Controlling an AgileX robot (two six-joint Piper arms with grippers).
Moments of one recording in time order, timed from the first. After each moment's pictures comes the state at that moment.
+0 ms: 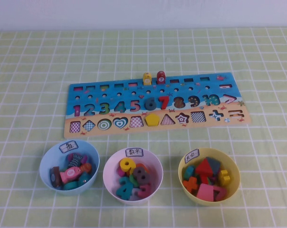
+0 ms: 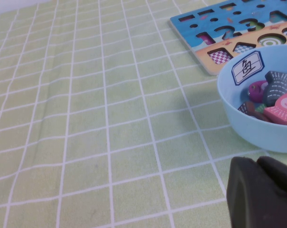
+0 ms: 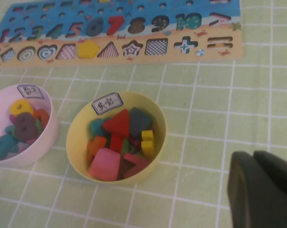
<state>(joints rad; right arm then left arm) -0.01 0.44 -0.47 0.53 0.77 -0.31 -0.13 -0.01 0.03 0.07 0.37 0.09</state>
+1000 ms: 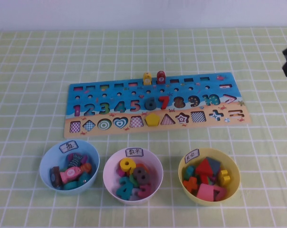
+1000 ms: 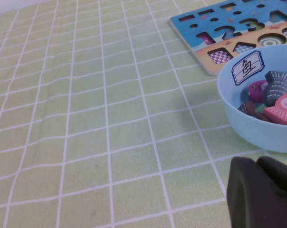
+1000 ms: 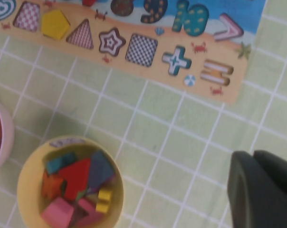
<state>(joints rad) 0.11 1.53 -1.54 0.26 1.24 -0.29 -0.13 -0.01 0.03 0.07 0.37 0.09</state>
